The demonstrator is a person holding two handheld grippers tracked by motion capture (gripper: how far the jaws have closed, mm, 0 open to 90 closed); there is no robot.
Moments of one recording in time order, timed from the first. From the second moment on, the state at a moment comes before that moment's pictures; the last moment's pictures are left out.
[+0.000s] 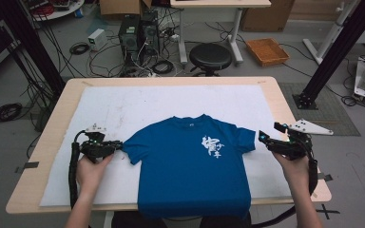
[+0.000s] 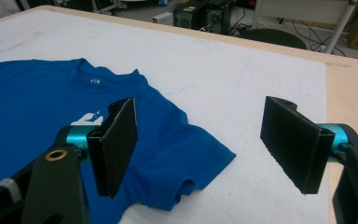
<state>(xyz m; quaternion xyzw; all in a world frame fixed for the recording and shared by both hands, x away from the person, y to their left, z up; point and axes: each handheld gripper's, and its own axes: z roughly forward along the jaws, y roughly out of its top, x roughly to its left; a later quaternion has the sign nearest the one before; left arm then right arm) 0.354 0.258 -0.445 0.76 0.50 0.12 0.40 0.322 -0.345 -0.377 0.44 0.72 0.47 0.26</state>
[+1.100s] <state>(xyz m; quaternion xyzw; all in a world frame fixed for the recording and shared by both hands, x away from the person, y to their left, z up) 0.354 0.189 -0.378 0.73 0.47 0.08 0.49 0.317 -0.352 -0.368 0.44 0.71 0.48 0.28</state>
